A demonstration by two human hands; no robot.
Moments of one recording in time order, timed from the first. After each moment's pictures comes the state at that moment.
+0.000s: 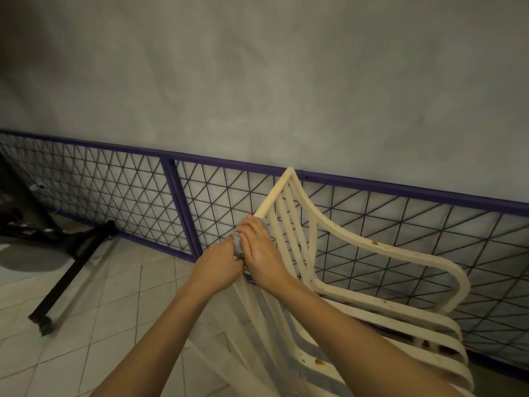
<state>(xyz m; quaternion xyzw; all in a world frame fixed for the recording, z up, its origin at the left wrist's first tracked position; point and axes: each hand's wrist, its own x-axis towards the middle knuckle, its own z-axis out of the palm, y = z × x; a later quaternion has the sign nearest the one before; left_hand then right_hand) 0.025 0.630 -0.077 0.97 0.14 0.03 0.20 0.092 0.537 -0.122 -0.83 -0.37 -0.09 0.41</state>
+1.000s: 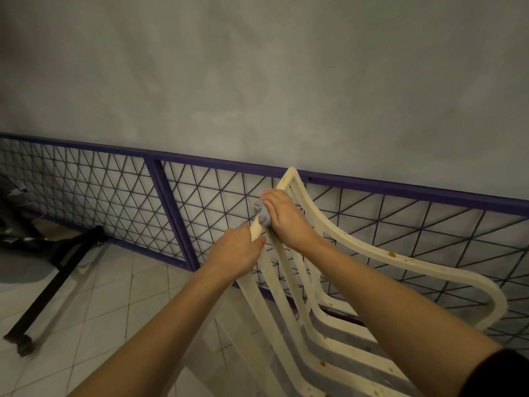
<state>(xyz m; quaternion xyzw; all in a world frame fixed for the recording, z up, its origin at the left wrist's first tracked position) 0.136 0.634 -0.099 0.96 0.12 0.03 0.25 0.239 0.521 -0.106 -0.83 -0.36 -0.06 0.43</state>
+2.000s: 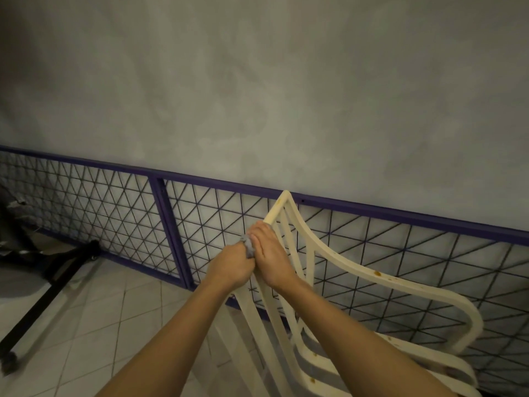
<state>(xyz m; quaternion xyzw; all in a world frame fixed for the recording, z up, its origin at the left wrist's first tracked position) 0.121 0.625 -0.080 0.96 0.12 0.03 0.23 0.190 0.535 -0.128 -0.81 -0.36 -0.09 0.45</state>
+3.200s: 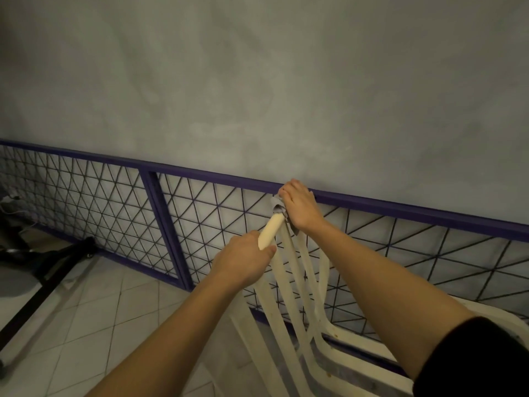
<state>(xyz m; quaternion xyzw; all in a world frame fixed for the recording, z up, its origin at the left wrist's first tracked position) 0.190 0.636 -0.101 0.96 0.12 0.04 0.24 0.363 0.533 -0.121 -0.89 -0.27 -0.13 0.33</state>
